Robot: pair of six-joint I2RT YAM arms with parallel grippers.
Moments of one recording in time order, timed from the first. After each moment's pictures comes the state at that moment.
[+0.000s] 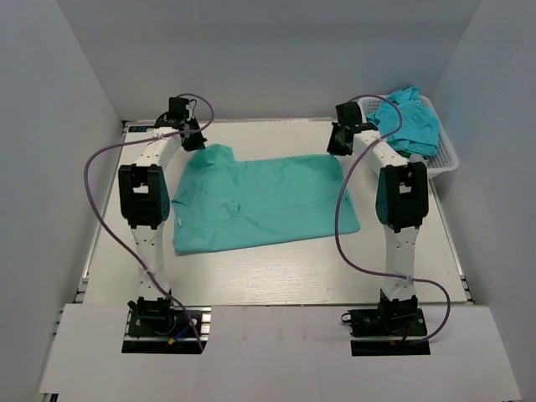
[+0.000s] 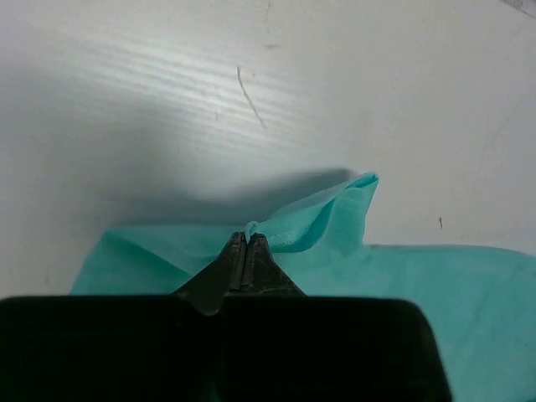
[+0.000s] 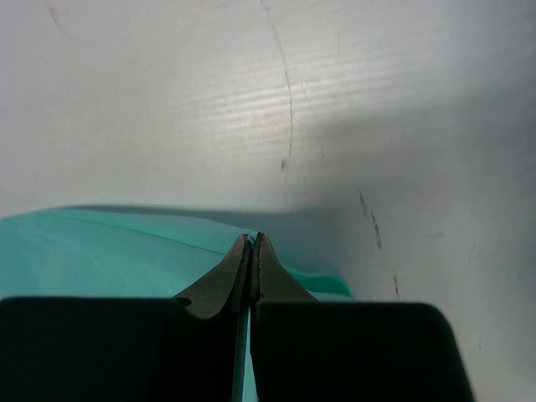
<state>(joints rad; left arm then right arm) -0.07 2.31 2.02 -0.54 0.06 -0.42 0.23 2.23 1.88 -0.52 0.09 0.38</state>
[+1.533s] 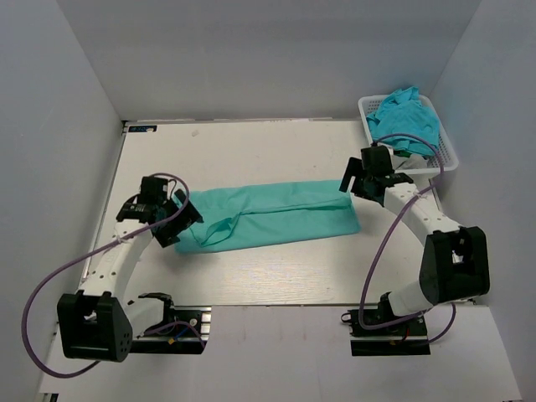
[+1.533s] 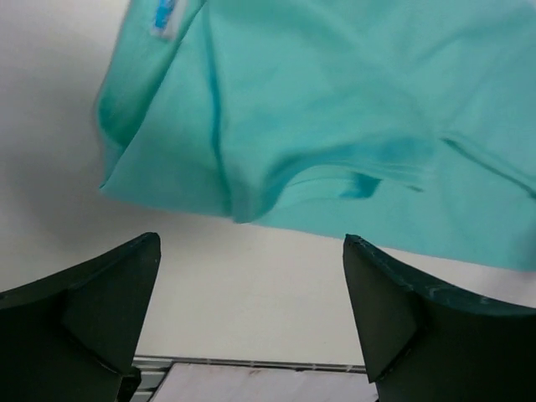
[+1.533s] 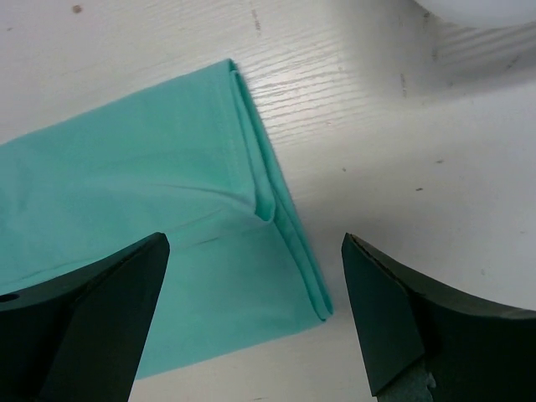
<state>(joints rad) -0.08 1.10 0.79 -0.76 0.07 -0.71 0.24 1.47 1.00 -0.41 0.20 0.42</state>
